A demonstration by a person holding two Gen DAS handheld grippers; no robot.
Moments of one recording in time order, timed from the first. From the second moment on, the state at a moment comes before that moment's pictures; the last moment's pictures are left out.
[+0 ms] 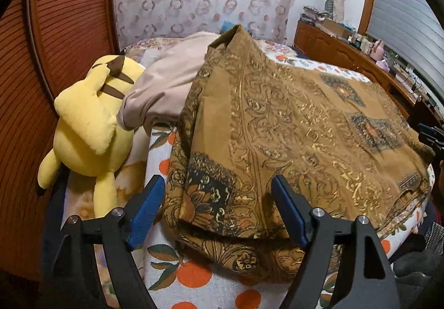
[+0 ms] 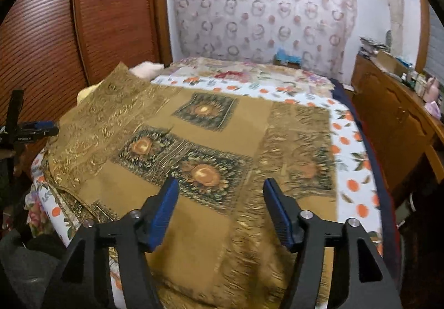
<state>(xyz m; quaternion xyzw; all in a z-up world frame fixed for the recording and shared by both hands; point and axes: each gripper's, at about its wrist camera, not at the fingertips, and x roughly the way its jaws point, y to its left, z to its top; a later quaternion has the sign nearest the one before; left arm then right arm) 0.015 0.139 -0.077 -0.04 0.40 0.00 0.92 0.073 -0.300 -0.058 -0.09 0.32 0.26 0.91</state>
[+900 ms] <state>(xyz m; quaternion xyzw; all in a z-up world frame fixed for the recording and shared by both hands) 0.017 0.133 -0.101 -0.02 0.41 0.01 0.91 0.098 -0.243 -0.114 -0.12 0.37 0.24 0.89</state>
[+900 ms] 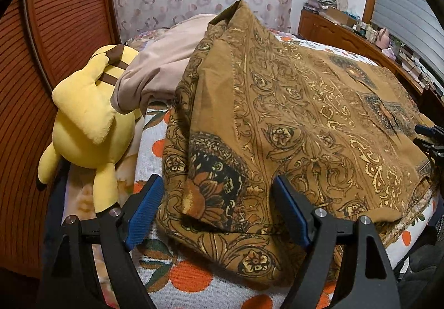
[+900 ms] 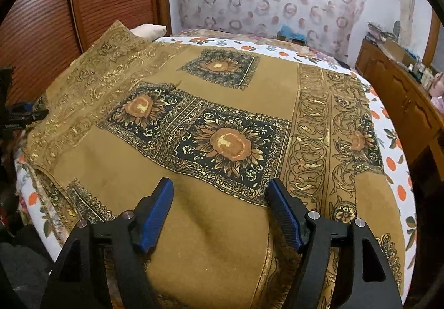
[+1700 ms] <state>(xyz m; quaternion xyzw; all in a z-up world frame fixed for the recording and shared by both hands) 0.010 0.136 -0.074 -0.08 0.37 -0.04 0.93 0.077 -0.259 -0.113 -0.11 0.35 0.22 0.90</state>
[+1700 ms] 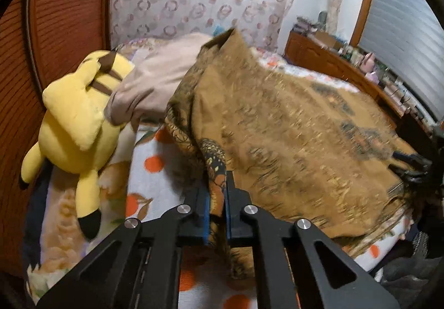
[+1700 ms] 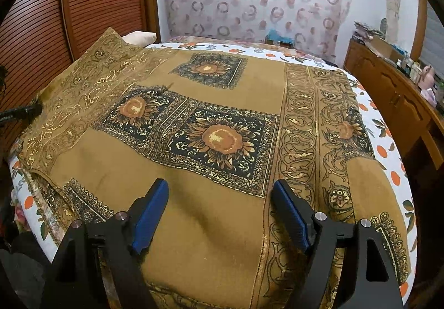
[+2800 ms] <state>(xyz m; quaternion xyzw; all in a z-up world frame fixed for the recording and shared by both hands) 0.096 -0.111 0.086 -0.03 0.24 -0.33 0.91 0.052 -0.379 -0.068 -0.04 0.32 0.16 0.93</state>
